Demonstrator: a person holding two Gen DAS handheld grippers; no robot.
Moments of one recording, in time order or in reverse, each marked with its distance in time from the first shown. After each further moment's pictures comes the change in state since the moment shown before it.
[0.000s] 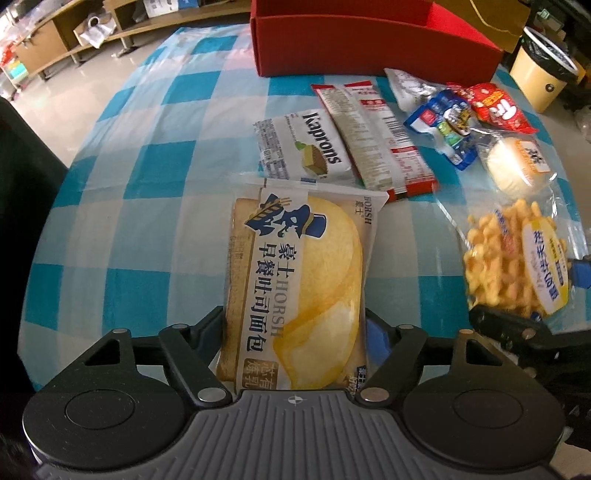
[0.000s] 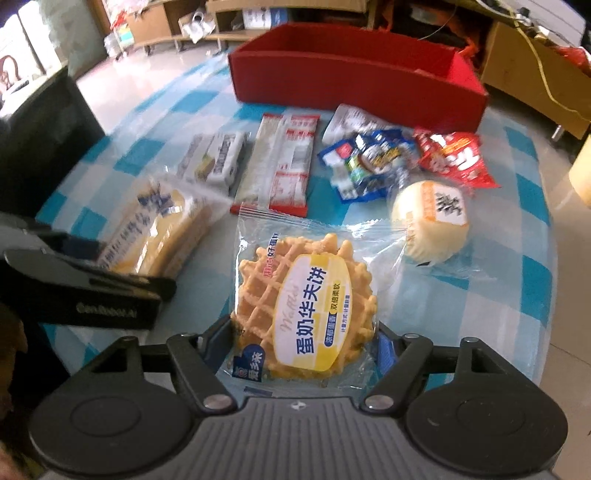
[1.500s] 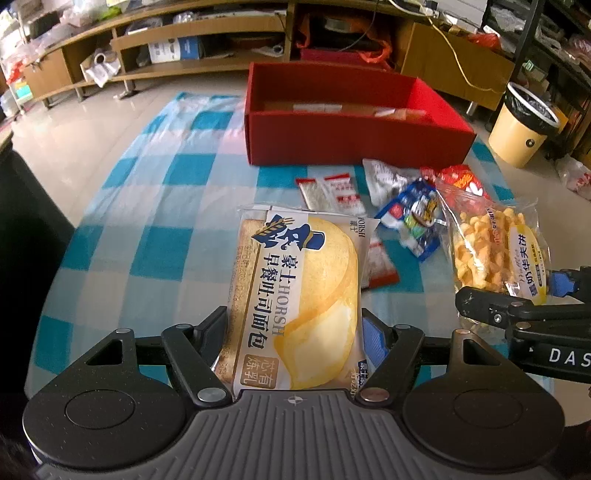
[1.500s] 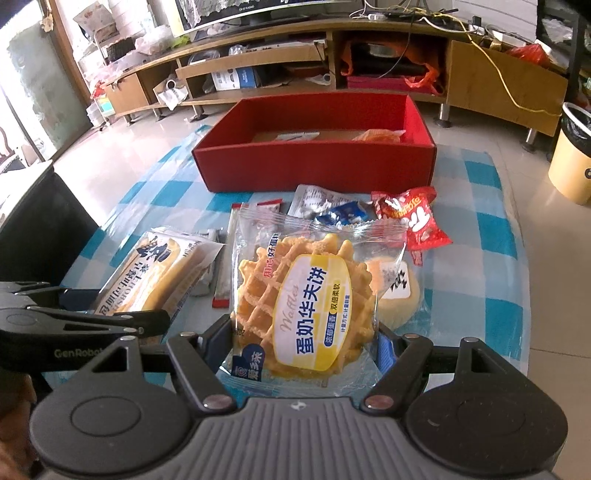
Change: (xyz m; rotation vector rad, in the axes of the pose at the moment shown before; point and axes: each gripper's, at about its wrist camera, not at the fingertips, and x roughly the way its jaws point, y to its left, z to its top) left arm -0.042 0.000 0.029 -0.042 -0.180 -0.051; right arm -0.033 -0.032 0.031 0.140 -0.154 0.016
